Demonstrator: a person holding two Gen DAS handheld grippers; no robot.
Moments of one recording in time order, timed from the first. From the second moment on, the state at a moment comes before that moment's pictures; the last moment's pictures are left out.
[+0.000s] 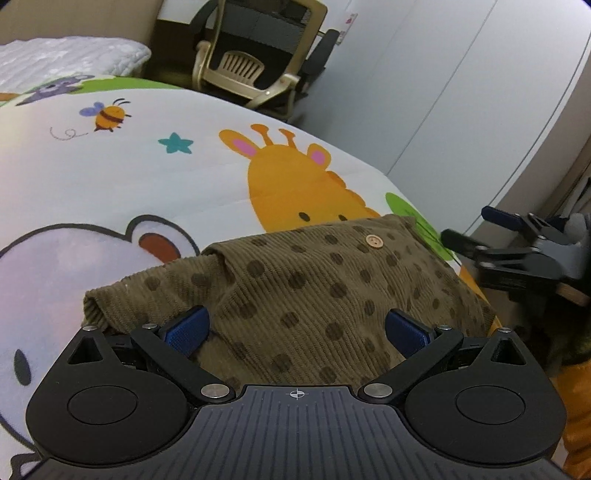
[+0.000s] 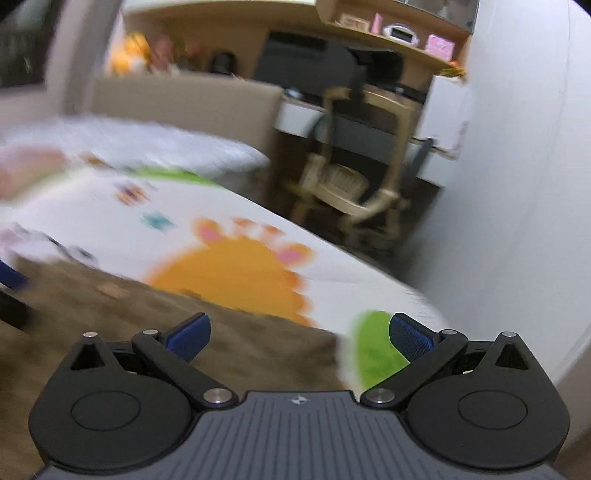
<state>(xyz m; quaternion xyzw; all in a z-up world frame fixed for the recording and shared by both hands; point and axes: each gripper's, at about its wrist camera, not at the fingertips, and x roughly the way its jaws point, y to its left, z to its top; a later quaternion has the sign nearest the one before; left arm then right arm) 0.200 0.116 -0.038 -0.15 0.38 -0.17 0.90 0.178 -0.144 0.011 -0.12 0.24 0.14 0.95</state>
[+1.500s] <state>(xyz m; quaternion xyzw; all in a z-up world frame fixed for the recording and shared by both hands) 0.196 0.210 -0.042 -0.10 0.34 0.04 0.94 0.153 -0.130 -0.042 -0.12 0.29 0.13 0.94</state>
